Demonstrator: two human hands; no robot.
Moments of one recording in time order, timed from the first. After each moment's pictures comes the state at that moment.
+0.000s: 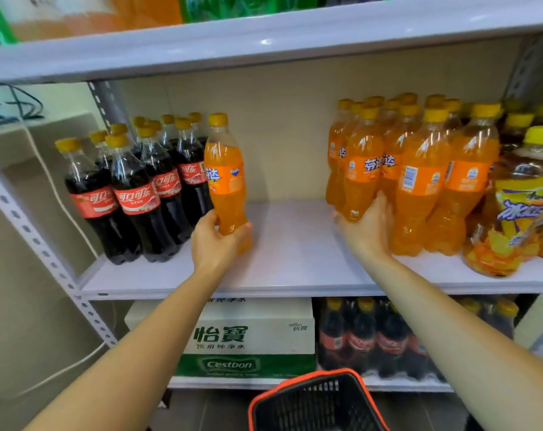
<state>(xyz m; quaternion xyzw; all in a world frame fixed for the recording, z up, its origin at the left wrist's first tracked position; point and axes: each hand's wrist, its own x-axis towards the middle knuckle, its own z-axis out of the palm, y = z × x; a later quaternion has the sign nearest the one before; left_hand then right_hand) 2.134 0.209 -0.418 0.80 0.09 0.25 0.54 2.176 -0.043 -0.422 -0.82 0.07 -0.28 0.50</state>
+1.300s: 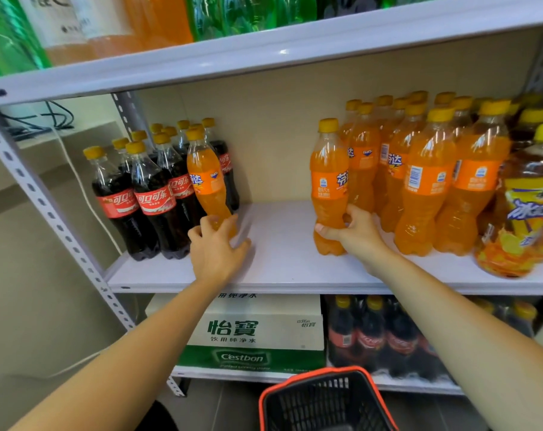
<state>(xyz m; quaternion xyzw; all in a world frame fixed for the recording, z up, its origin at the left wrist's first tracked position) 2.136 0.232 -0.441 0.94 0.10 0.26 0.17 2.174 -0.039 -0.428 -0.74 -0.12 -0.06 0.66</state>
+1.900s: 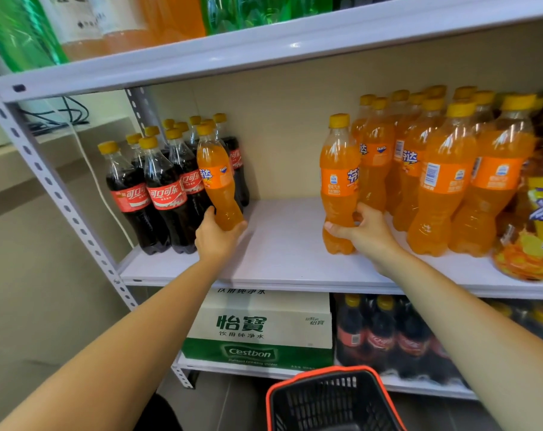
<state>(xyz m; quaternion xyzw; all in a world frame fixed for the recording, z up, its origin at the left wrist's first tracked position) 2.157 0.254 -0.434 0.85 0.18 0.27 0.41 2.180 -0.038 -0.434 -0.73 -0.13 -0.05 0.67</state>
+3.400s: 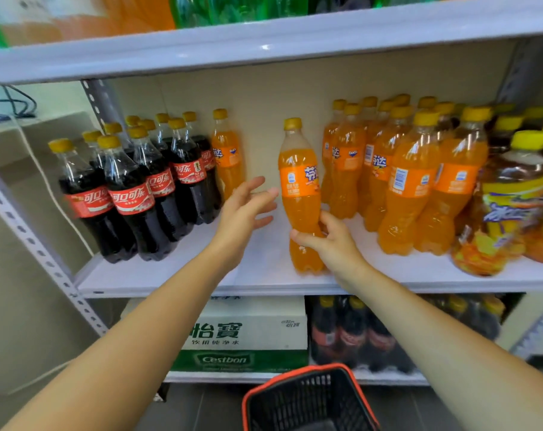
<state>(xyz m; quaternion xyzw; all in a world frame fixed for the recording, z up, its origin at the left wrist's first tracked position) 2.136 0.157 -0.370 0.70 -0.05 0.10 0.70 2.140 -0.019 -0.424 -0.70 -0.13 -0.03 0.70</state>
